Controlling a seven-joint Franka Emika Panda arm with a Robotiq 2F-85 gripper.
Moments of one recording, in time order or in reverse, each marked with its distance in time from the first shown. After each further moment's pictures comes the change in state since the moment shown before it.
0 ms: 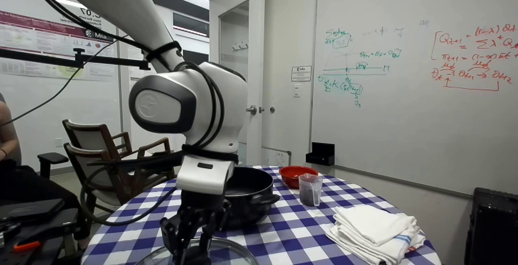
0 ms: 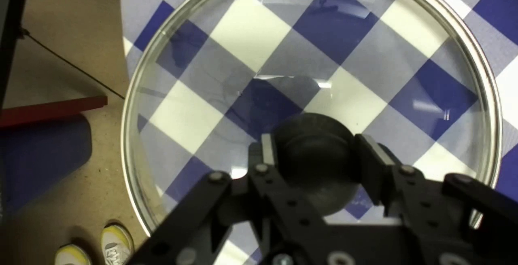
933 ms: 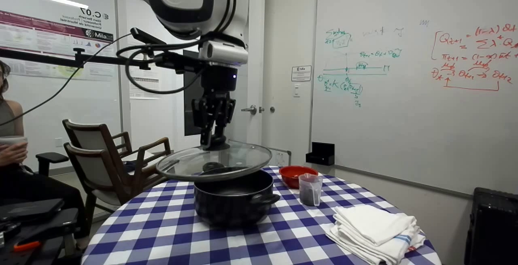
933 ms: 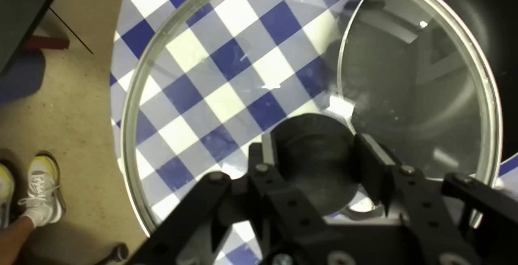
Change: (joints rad) arm 0.053 -0.344 0.124 0.135 -0.121 -0.361 -0.009
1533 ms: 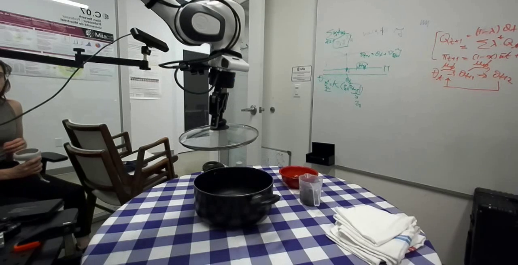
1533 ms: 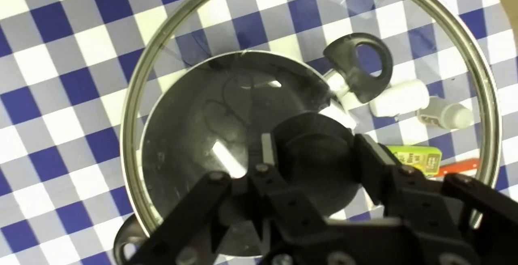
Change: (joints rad) arm 0.132 0.152 0.179 0.226 0.096 -0.040 -0.033
